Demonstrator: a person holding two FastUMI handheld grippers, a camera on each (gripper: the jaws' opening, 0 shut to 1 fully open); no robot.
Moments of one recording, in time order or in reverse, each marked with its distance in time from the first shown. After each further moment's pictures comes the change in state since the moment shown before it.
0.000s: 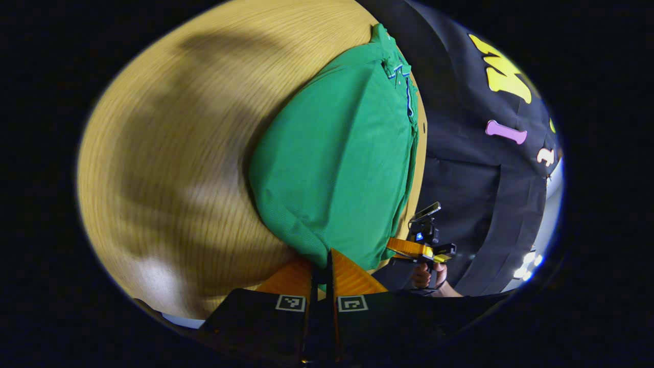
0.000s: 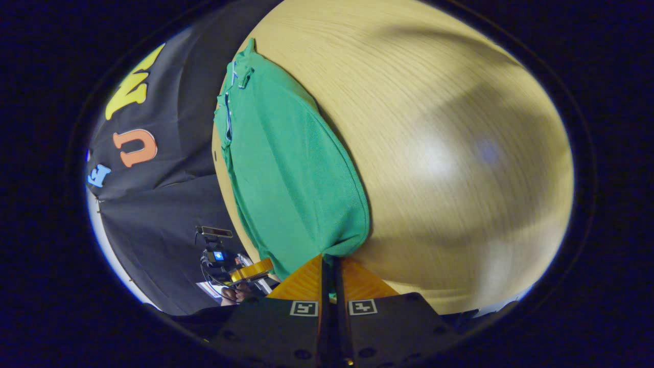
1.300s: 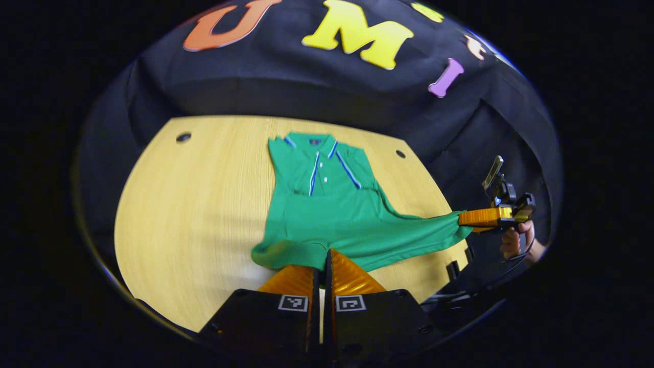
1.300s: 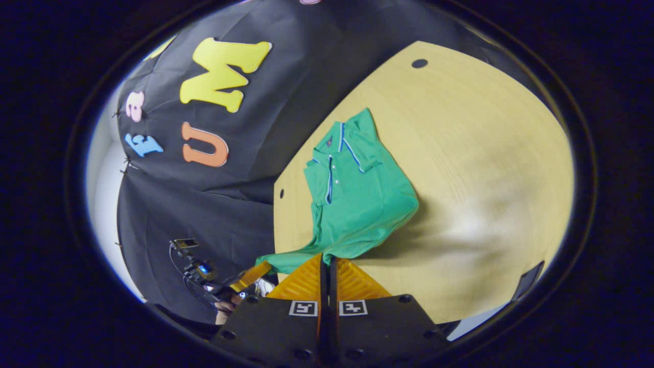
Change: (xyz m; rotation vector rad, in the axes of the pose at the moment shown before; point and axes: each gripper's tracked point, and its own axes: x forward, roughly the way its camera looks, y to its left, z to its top) left arm -0.101 -0.143 0.136 0.773 -0.529 0.372; right arm -0.127 0.159 0.064 -0.329 -0.353 0.175
